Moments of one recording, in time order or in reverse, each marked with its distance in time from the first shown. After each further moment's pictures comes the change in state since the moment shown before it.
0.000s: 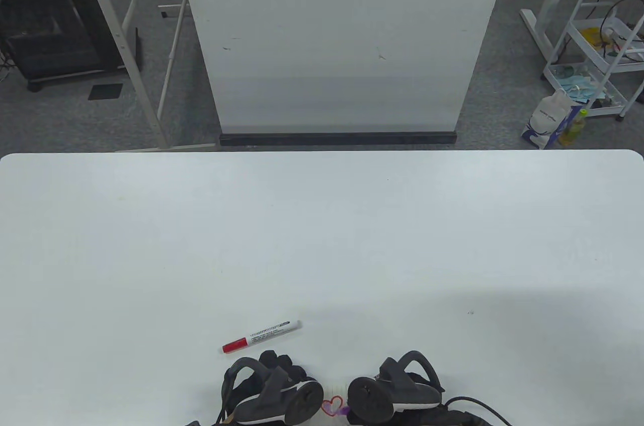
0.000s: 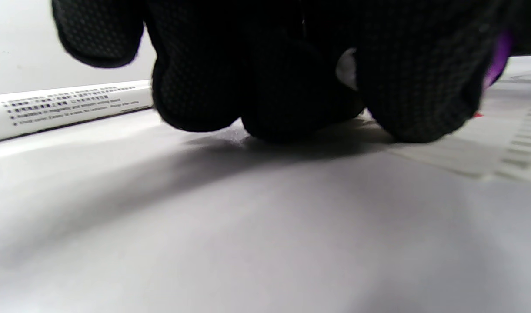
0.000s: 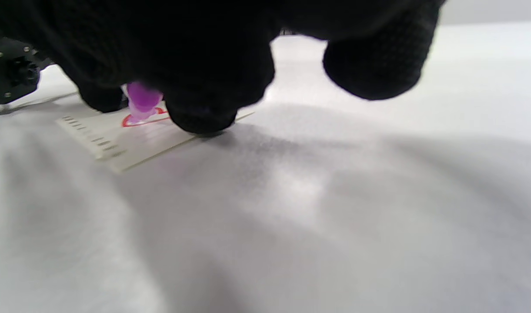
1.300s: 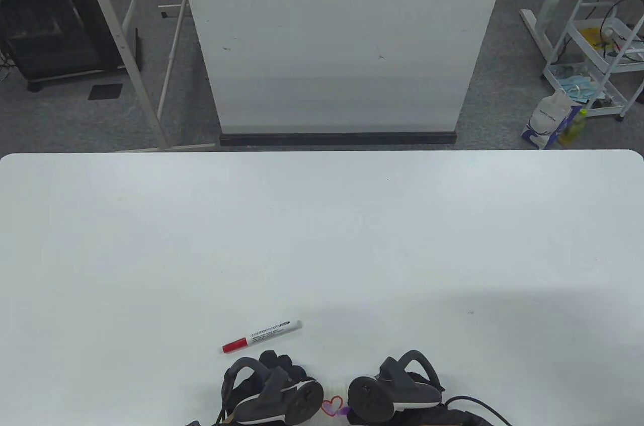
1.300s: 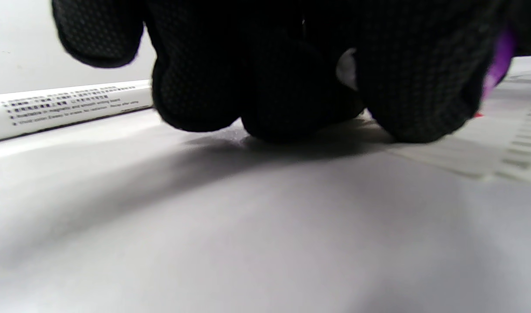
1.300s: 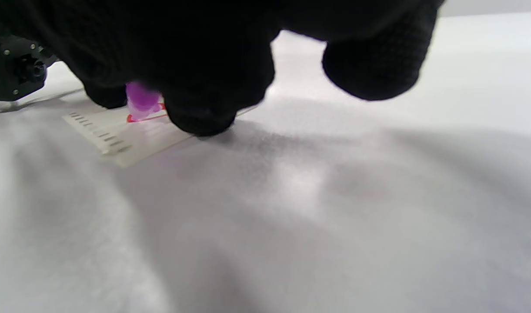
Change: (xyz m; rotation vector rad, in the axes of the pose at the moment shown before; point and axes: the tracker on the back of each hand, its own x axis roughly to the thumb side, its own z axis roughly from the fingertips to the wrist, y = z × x) left_hand 0.000 0.000 0.000 0.000 0.000 0.001; right_hand -0.001 0.001 0.000 0.001 -0.005 -0.003
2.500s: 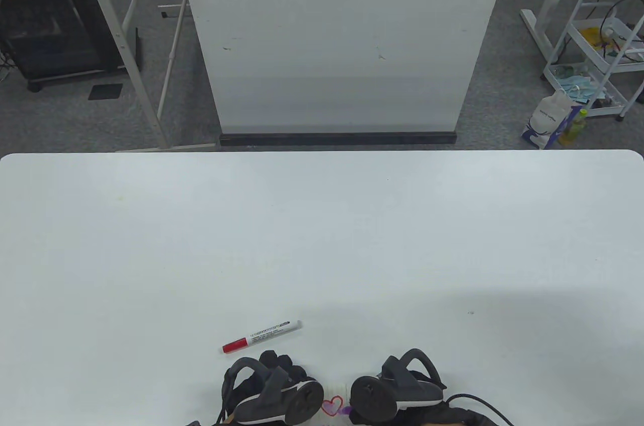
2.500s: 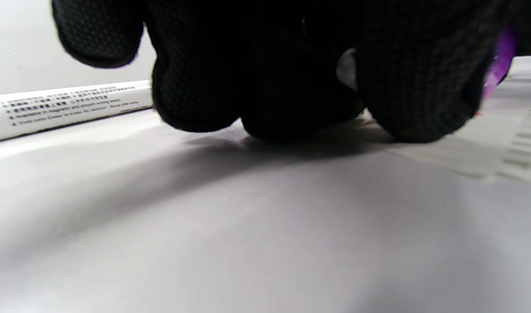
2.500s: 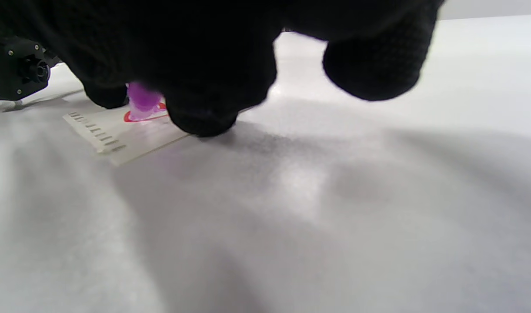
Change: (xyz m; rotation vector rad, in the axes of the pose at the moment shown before) left_hand 0.000 0.000 0.000 0.001 0.000 -0.001; right_hand -0.003 0.000 0.000 0.033 -0.034 -0.006
